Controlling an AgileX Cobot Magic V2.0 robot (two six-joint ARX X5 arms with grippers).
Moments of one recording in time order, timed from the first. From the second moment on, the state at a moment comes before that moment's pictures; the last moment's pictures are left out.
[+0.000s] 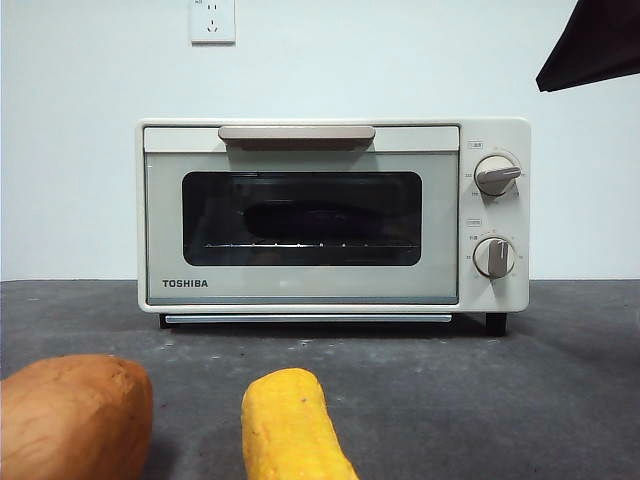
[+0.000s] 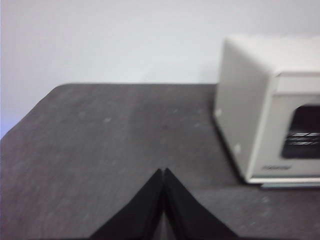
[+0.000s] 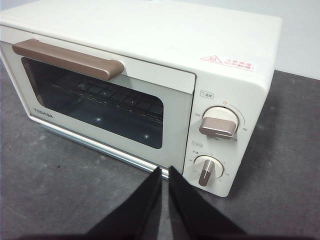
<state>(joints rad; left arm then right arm) -0.09 0.04 0.28 -0.34 -0.08 -0.01 0.66 0.67 0.50 -0.10 0.21 0.08</state>
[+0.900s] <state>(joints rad) -0.05 0.00 0.06 -0.25 -0.08 -0.04 0.66 0.67 0.50 -0.10 0.21 0.08</state>
